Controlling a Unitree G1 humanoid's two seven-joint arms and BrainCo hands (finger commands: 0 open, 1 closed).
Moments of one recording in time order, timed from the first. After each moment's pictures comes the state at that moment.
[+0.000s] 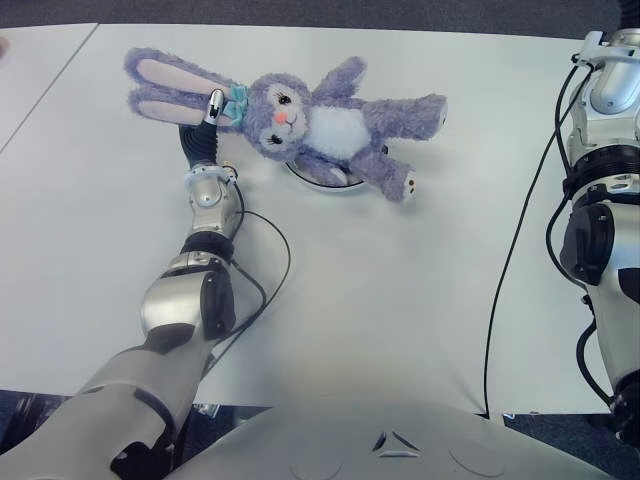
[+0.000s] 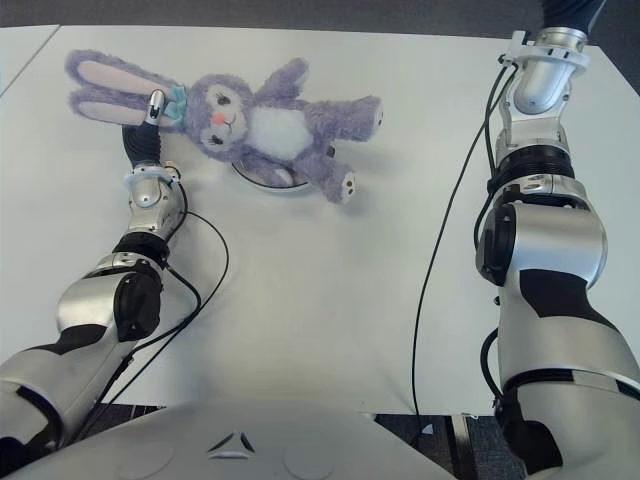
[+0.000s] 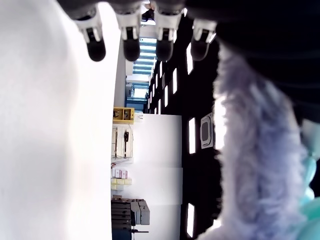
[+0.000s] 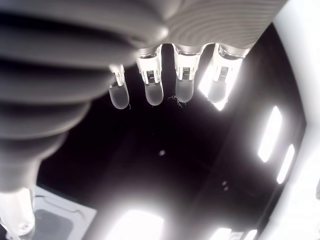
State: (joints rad) left arm -0.74 0.13 0.37 1.18 0.00 -0.54 0.22; right arm -1.14 -0.61 -0.11 1.26 -0.16 -0.87 -0.40
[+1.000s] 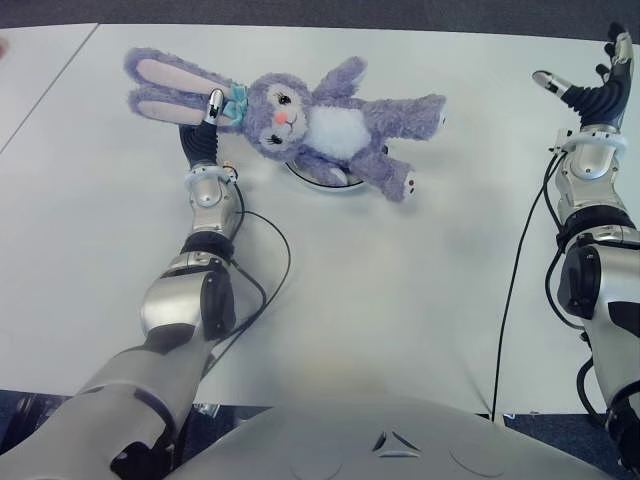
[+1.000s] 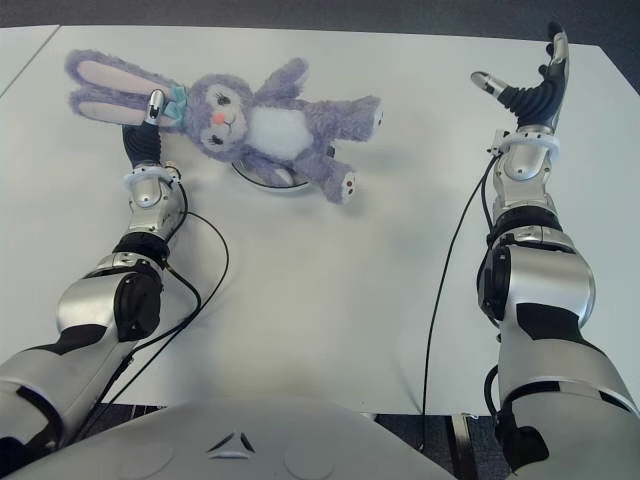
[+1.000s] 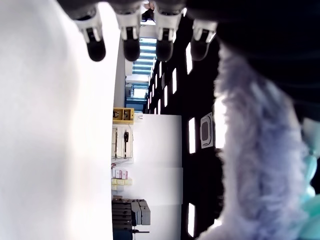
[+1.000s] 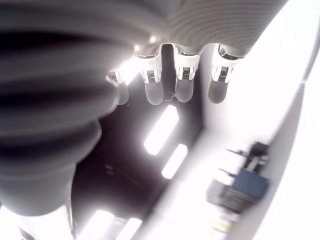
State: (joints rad) left arm -0.74 0.13 0.36 1.18 0.01 -0.55 0.22; right arm -0.91 -0.61 -0.12 1.33 -0.18 -0.64 -0.33
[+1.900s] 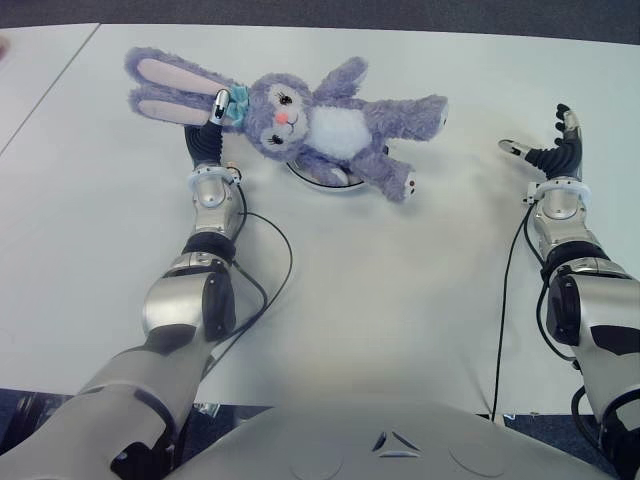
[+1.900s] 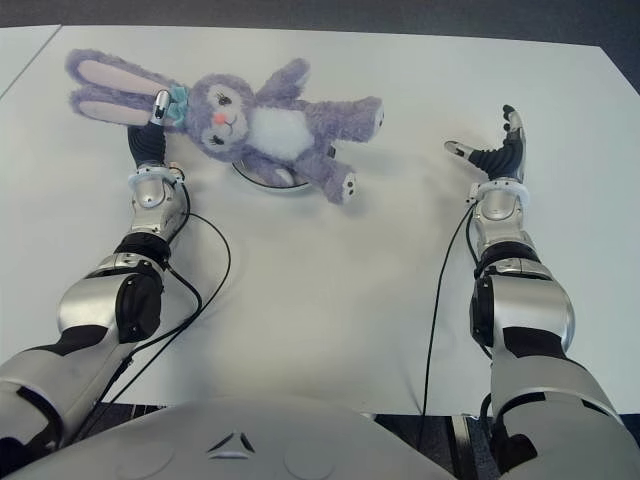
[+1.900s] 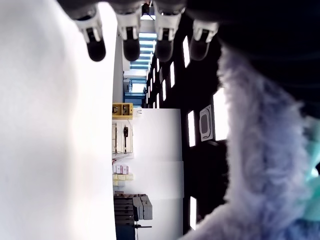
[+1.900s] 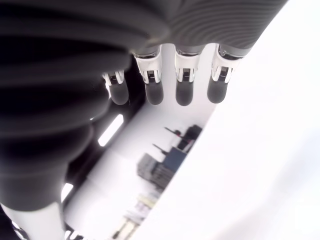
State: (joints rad) left arm -0.74 0.13 0.33 1.18 0.02 -0.55 0.22; right arm -0.77 -0.56 -0.09 1.35 -0.20 -0.49 -0.31
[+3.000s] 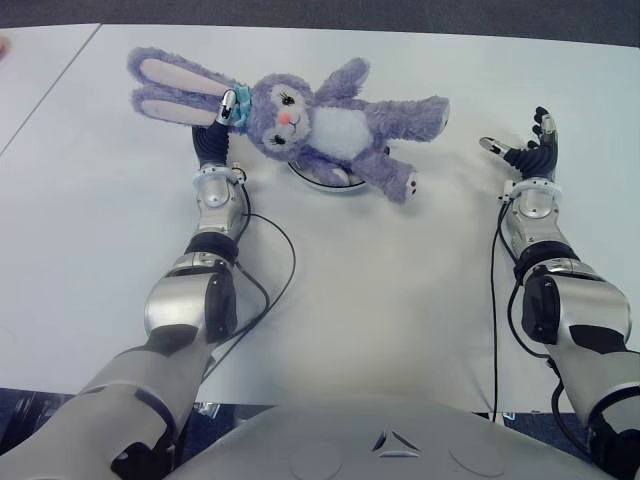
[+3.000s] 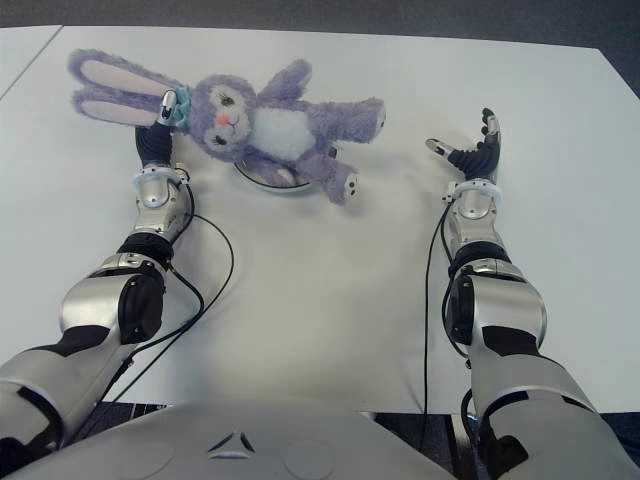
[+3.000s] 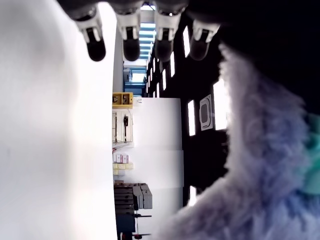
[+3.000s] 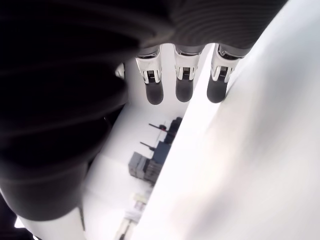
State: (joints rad) left arm -0.74 0.12 0.30 1.18 0.02 -0.55 0.19; right arm -0.76 -0.43 -0.20 1.29 -0.15 -0.50 -0.26
